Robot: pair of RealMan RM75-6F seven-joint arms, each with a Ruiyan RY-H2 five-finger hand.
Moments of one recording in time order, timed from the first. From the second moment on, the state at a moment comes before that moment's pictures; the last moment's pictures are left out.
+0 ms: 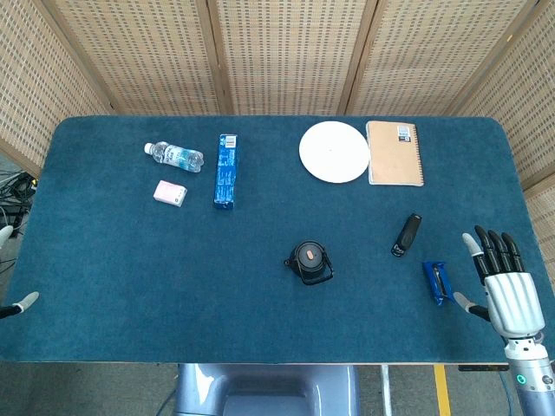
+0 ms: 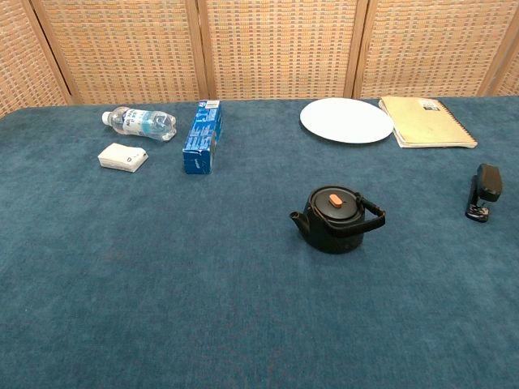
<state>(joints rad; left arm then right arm) -0.07 -0.98 -0.07 -1.68 1.48 1.52 -0.07 0.16 -1.23 0.05 -1.42 -1.59 1.62 -0.02</state>
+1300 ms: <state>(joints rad) -0.09 -0.98 -0.09 -1.67 1.41 1.45 -0.09 0.57 -1.23 0.13 -1.84 -1.41 0.96 -0.22</state>
